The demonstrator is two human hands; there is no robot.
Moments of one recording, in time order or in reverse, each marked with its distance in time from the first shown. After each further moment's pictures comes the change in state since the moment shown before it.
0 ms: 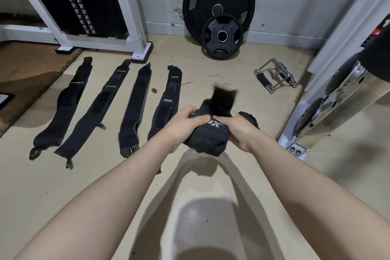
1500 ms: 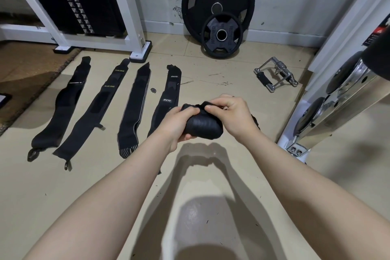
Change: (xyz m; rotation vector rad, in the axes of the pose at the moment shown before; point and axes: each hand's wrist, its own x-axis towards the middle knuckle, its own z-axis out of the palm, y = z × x) left_hand 0.005 0.003 -0.004 -0.188 0.155 -0.162; right_hand 0.001 -0.020 0.014 -0.455 0.219 -0.537
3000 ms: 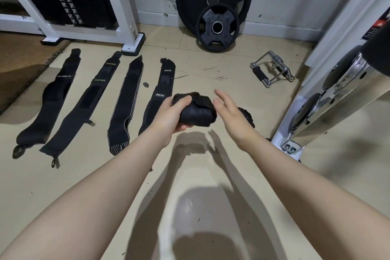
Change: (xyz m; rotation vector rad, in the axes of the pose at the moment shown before) left_hand 0.021 -0.003 0.014 -0.070 0.015 0.058; right_hand -0.006 0.032 -0.017 0.053 -0.137 0.237
